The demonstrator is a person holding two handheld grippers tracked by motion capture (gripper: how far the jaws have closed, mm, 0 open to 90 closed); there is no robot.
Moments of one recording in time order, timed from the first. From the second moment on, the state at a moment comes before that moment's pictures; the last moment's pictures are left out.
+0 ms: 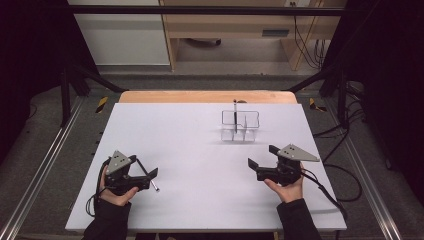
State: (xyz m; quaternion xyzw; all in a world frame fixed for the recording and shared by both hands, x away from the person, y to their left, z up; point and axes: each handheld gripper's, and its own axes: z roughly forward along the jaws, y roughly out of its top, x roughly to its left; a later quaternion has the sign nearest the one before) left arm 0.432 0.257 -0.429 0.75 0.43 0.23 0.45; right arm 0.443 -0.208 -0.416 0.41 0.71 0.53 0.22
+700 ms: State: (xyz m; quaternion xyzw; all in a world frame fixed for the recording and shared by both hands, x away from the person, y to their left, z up) left arm 0.434 0.264 -0.436 0.75 0.46 0.23 0.43; right arm 0.433 -0.215 -0.422 0.43 0.70 0.52 0.23
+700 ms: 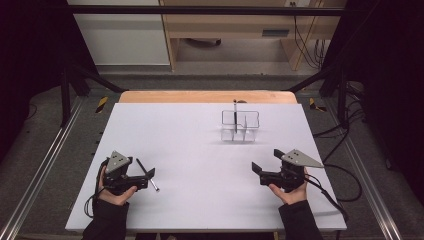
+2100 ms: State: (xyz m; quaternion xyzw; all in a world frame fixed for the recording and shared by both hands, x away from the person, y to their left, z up) left arm 0.450 0.255 -0.473 0.77 0.51 0.20 0.34; right arm 0.429 -0.212 -0.416 0.41 0.71 0.51 0.25
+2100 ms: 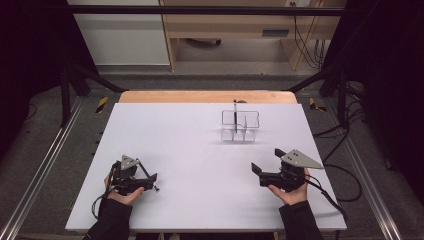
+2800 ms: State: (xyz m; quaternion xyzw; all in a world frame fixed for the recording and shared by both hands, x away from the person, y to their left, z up) left arm 0.450 0.247 -0.476 0.78 0.51 0.20 0.30; right arm 0.430 -0.210 -0.418 0.42 0.71 0.51 0.25
